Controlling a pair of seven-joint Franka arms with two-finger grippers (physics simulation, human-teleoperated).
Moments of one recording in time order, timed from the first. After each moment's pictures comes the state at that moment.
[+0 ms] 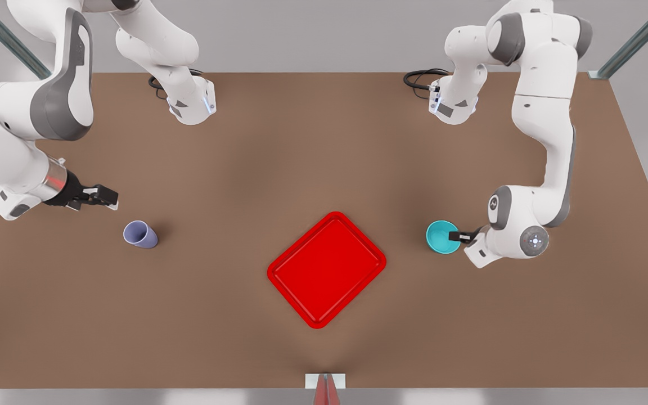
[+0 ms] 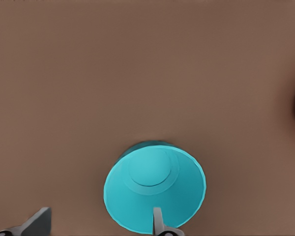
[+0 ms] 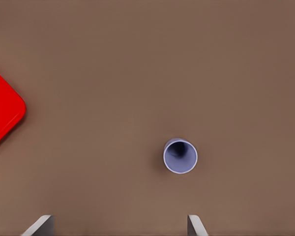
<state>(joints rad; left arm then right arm) -0.07 0.52 -0.02 -1.82 -0.11 2.08 0.09 -0.16 0.15 0.16 -1.49 0.02 1.57 0.00</state>
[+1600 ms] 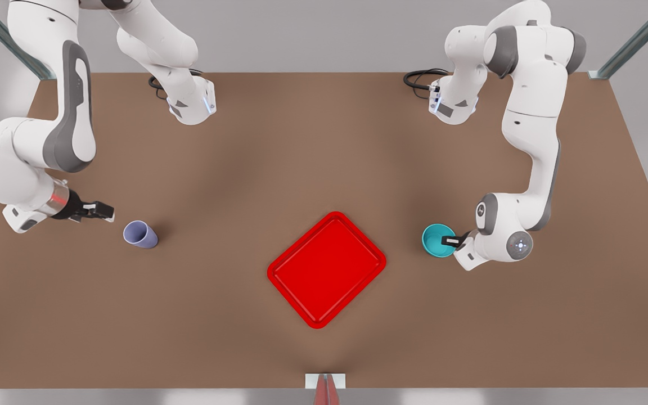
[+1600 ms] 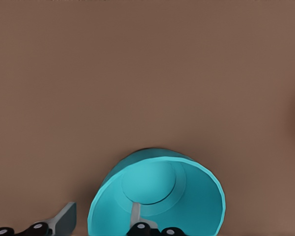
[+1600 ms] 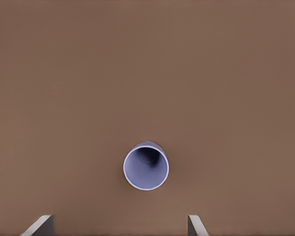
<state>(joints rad) -0.09 0.59 -0.02 -1.81 -0.18 2.11 0.12 -0.27 0.13 0.15 -1.81 0.02 1.87 -0.12</state>
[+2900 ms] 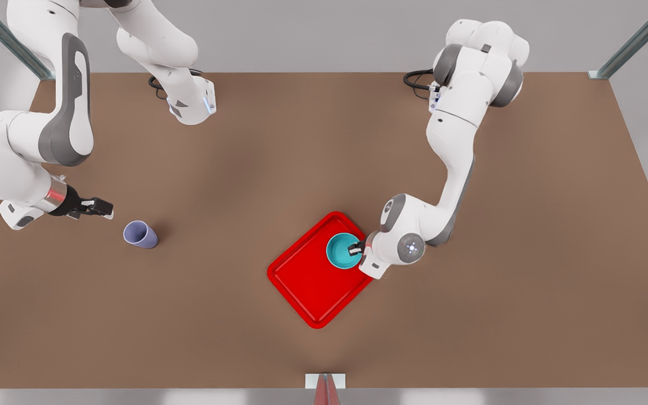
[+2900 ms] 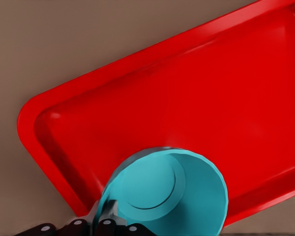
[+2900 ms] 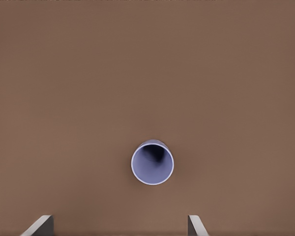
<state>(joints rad) -0.47 0.84 -0.03 -1.31 -0.40 2.00 -0.64 -0.26 0.12 0.15 -1.77 0.03 1.82 -0.10</state>
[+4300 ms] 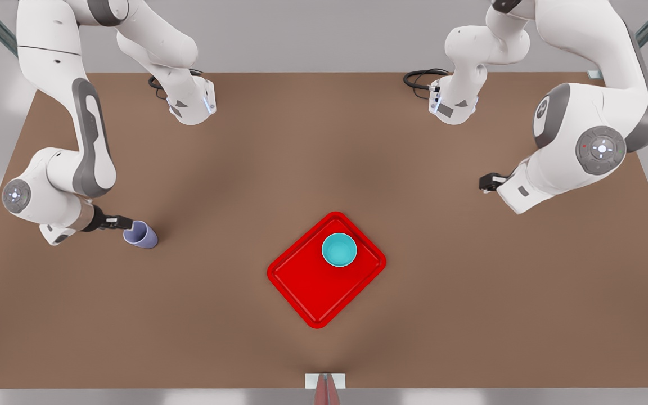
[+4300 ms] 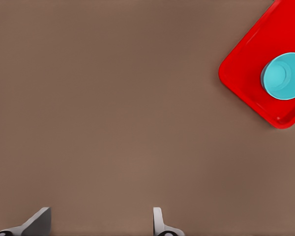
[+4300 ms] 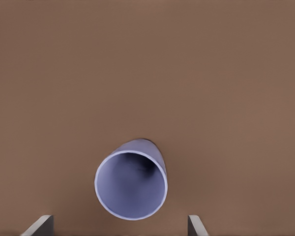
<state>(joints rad) -0.07 0.21 -0.12 -1.40 0.05 1.37 -0.04 -0.29 0.26 0.12 -1.97 0.05 2.10 -0.15</state>
